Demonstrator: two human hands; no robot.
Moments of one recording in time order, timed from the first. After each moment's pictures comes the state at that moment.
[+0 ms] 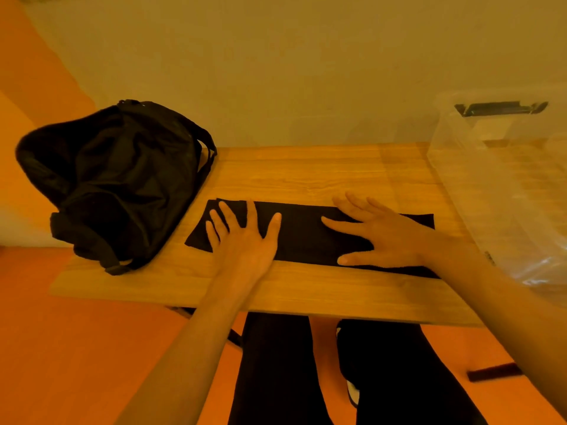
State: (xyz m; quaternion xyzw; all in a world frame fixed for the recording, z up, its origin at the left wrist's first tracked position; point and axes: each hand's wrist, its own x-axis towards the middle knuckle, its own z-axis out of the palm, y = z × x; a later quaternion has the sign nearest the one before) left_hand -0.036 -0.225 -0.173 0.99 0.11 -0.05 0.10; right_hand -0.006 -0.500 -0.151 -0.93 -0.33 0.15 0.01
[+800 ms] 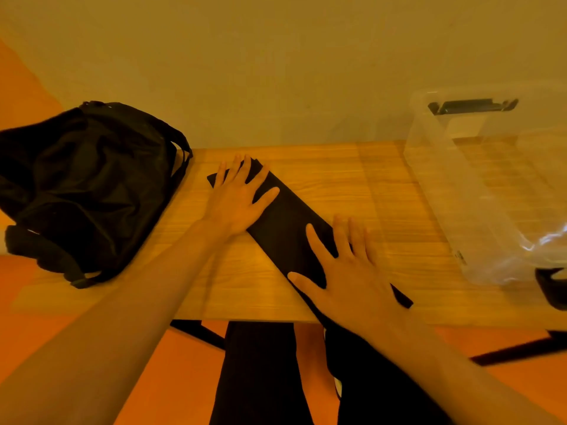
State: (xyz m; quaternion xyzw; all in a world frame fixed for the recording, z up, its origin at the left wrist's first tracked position) left_hand 0.061 -0.228 -0.156 0.99 -0.12 0.02 0.01; right_hand -0.091 -0.443 -0.164 -0.99 -0.09 0.06 0.08
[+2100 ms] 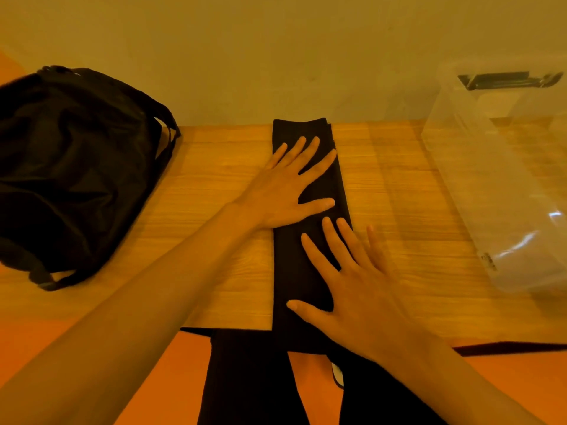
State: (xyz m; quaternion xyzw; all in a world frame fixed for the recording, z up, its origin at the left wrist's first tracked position) left_hand 0.078 -0.288 -0.167 0.94 -0.33 -0.01 0.02; right_hand -0.094 -0.448 -0.185 -0.98 -0.16 0.01 0.06
